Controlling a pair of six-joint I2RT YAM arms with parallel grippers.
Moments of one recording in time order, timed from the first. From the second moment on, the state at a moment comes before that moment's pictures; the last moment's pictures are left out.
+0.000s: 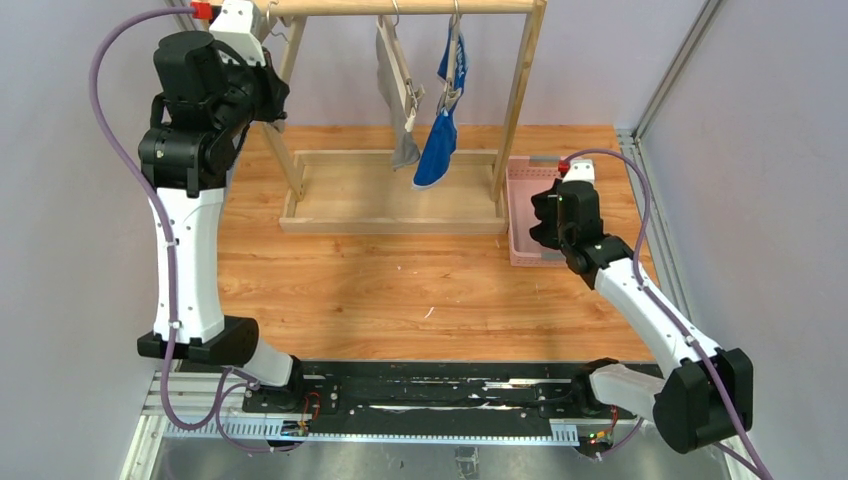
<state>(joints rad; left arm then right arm) -0.11 1.49 2.24 -0.95 0.05 -0.01 0.32 1.12 0.85 -0.27 0.47 0.05</state>
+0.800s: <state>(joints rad) -0.08 1.54 2.22 -0.83 0.08 -0.04 0.25 1.33 0.76 -0.13 0.37 0.08</state>
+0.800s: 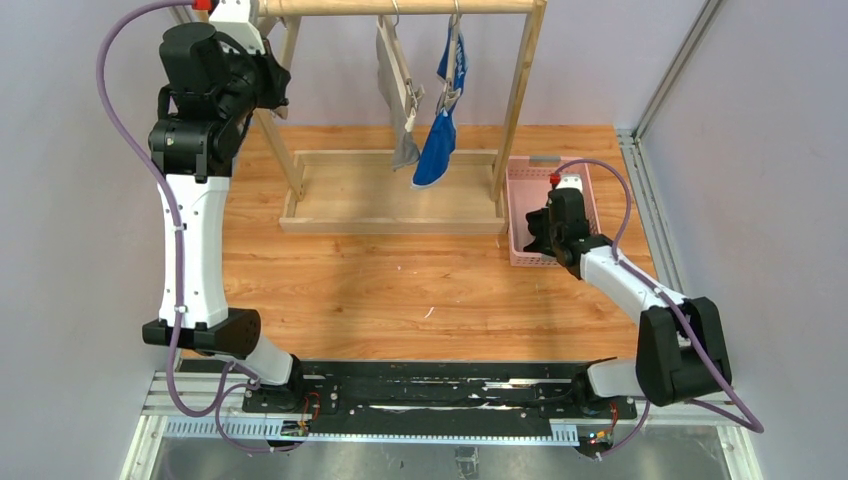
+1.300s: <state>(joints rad) -0.06 1.62 2.23 -0.80 0.11 -0.04 0.25 1.36 0.76 -0.13 0.36 0.10</state>
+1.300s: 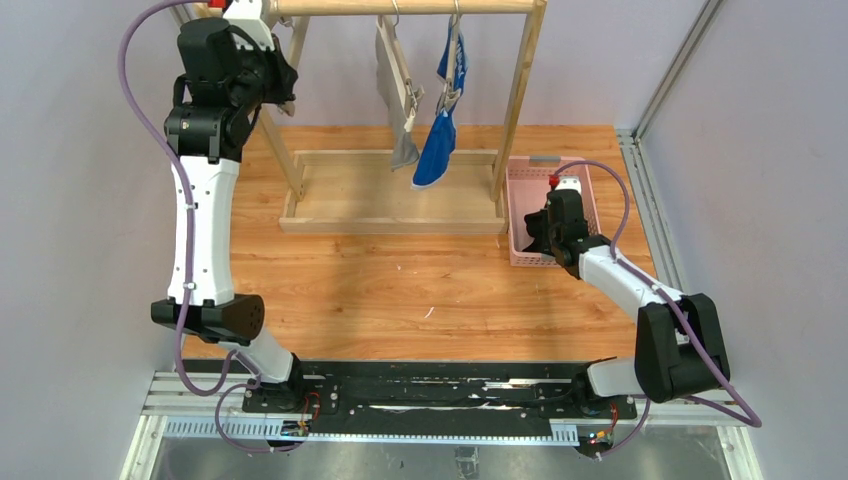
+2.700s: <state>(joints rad) -0.10 1.20 2.08 -0.71 0.19 -0.07 0.31 0.91 0.90 -0.32 0.37 0.07</state>
